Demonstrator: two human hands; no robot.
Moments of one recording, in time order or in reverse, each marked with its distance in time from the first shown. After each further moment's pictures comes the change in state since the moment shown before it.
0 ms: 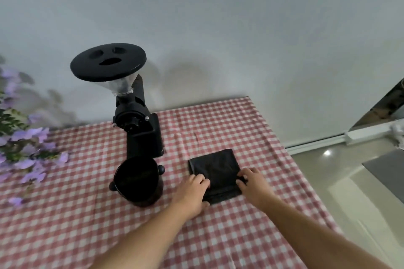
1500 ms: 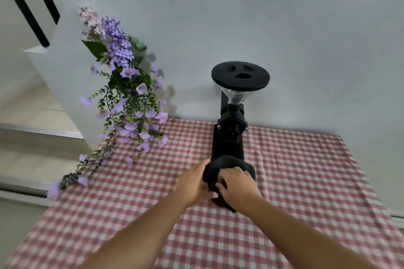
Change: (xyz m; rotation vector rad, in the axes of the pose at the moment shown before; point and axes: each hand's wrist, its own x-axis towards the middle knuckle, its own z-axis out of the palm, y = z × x) left_hand -0.126 -0.156 -0.046 -0.462 0.300 -0.434; right_hand -0.044 -0.234 0.098 -0.558 -0.084 -0.700
